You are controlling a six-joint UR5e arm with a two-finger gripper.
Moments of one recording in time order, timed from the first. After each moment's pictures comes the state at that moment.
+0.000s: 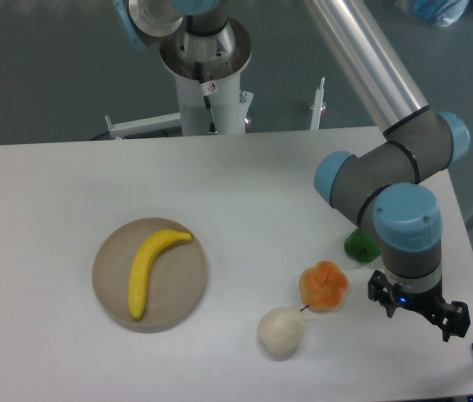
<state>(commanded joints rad) 2.37 -2.30 -1.16 -0.88 1.72 1.18</state>
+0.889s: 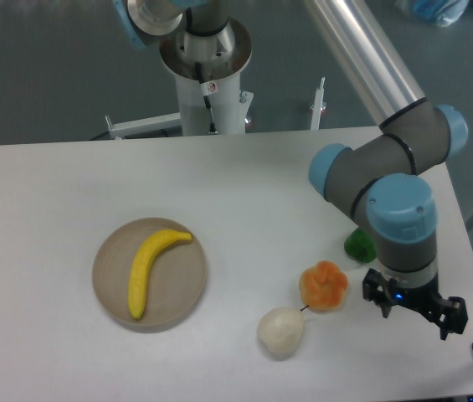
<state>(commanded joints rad) 2.31 -2.22 -1.21 -0.94 1.72 0.99</state>
